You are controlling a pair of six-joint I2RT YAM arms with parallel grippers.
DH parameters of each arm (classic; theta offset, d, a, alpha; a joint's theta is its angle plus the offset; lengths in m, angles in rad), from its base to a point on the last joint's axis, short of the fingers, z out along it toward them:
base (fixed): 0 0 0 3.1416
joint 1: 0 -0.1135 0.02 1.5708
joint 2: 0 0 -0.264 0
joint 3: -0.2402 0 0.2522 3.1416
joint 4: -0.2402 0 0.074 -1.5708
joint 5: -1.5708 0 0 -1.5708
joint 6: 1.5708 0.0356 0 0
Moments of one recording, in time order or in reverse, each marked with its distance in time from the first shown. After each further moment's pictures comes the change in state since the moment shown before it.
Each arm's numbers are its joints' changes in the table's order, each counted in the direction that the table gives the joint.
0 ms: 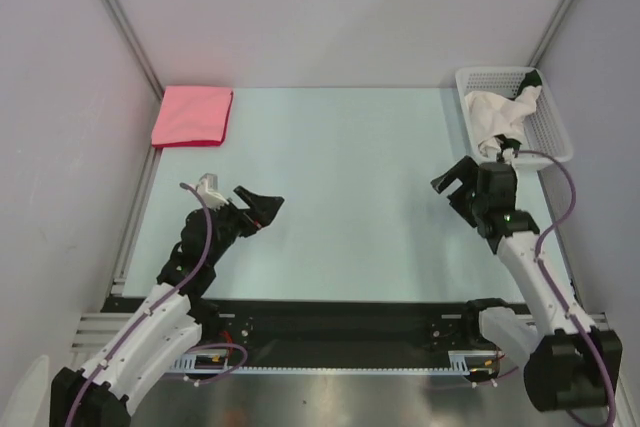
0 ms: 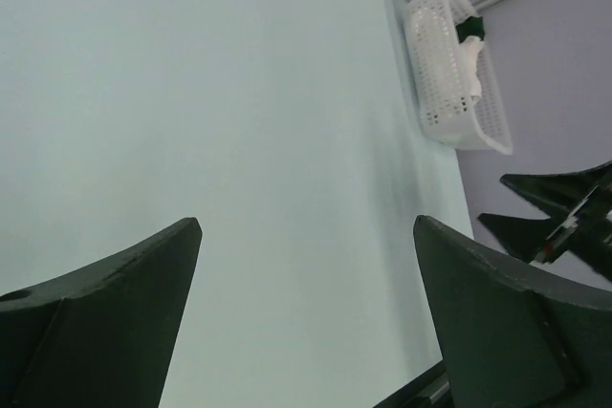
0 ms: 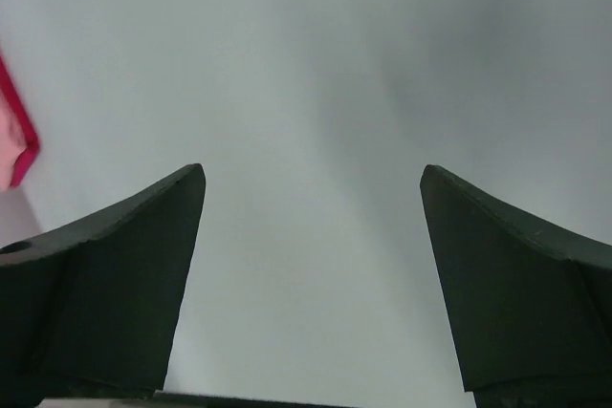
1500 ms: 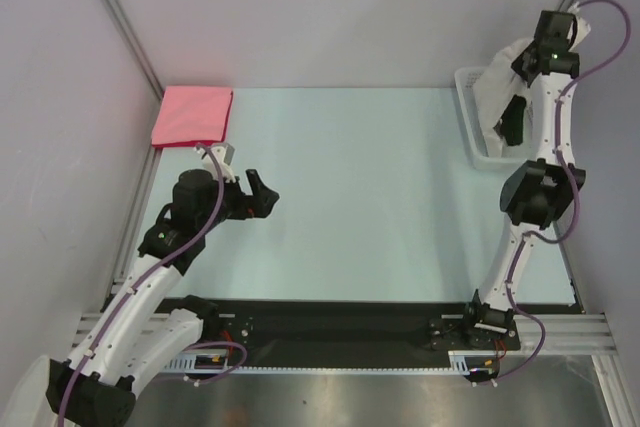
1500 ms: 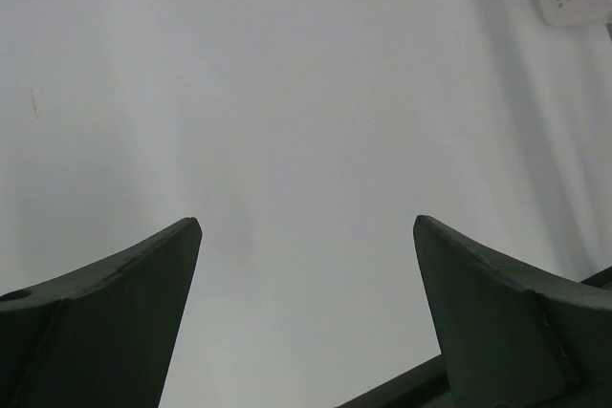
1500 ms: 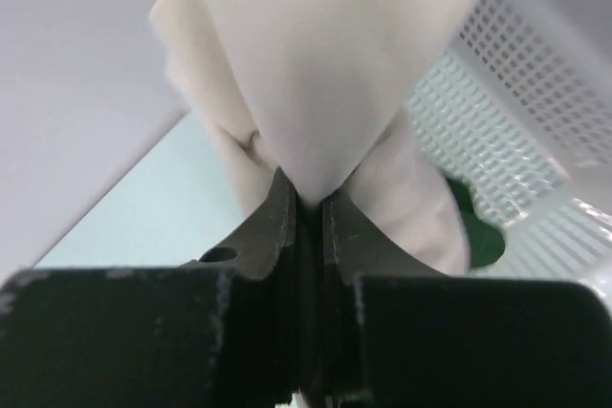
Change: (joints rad) left arm -0.038 0.193 -0.463 -0.517 -0.062 0.507; right arm 0.315 1.335 -1.835 -0.475 -0.249 -0.341
